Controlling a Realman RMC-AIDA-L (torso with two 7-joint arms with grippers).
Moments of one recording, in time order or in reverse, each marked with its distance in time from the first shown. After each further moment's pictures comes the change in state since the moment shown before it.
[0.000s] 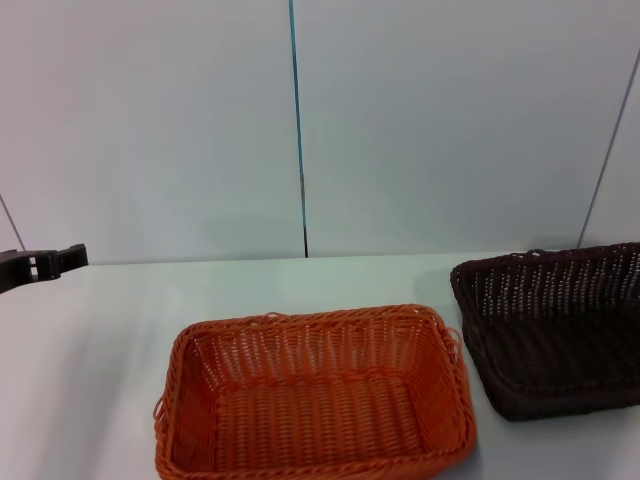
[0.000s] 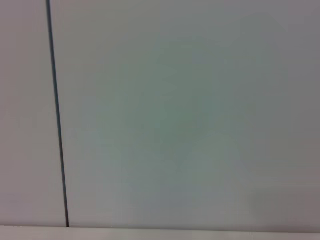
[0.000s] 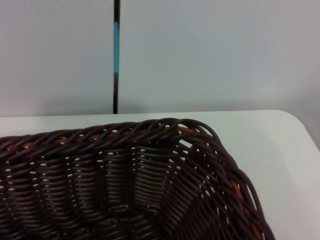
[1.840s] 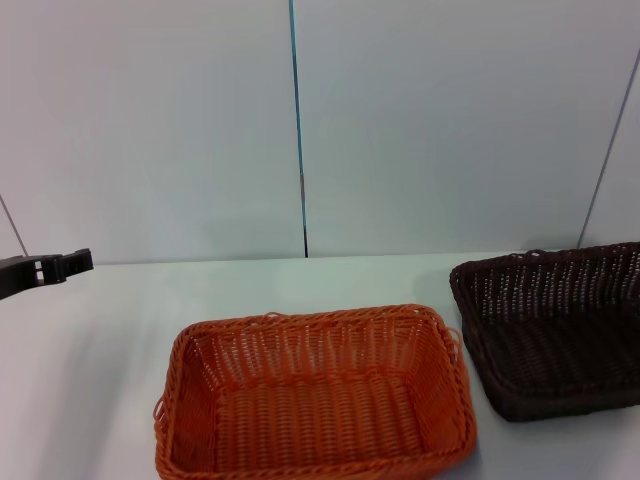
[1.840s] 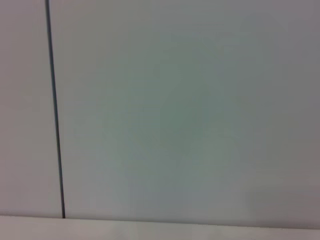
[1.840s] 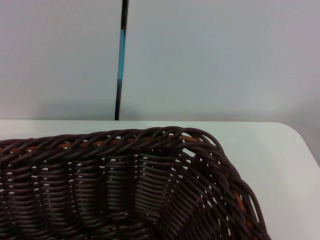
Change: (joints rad) left arm -0.018 0.001 -0.010 0.040 0.000 0.009 -0.007; right arm 0.005 0.020 0.058 -0.012 -0.107 -0.024 0.002
